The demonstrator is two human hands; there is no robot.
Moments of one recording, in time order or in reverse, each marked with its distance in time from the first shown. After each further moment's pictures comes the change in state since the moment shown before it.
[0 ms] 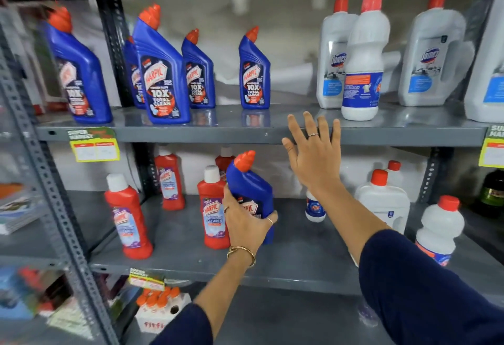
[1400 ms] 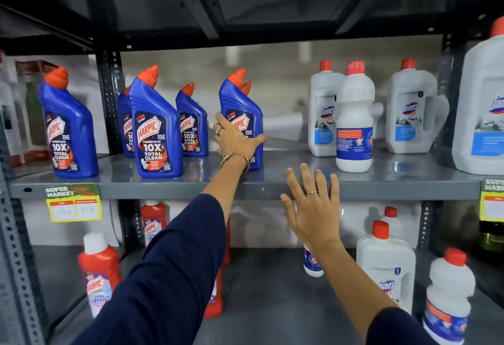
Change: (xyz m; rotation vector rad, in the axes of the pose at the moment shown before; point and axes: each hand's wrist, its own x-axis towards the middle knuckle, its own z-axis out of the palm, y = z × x) left_hand 0.220 0.150 0.032 0.244 0.049 0.055; right_hand 0.003 -0.003 0.011 -0.126 0.085 0.018
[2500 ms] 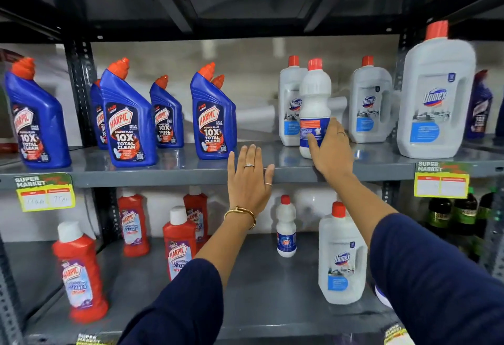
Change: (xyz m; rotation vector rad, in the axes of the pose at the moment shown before) left_hand -0.137 -0.013 0.030 0.432 -0.043 0.642; right_hand 0.061 0.107 -0.035 0.510 -0.045 0.411
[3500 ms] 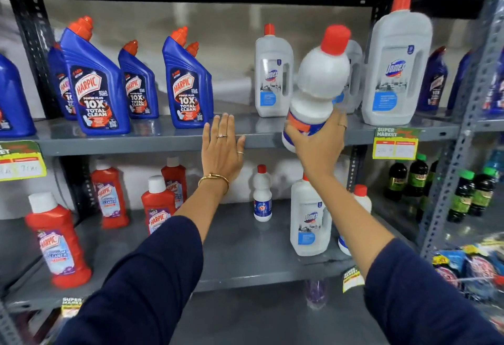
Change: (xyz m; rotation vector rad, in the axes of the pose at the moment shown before) left_hand -0.009 -0.003 -0.008 0.082 -0.088 0.008; right_hand -0.079 -0.016 -0.036 0.336 0.376 0.105
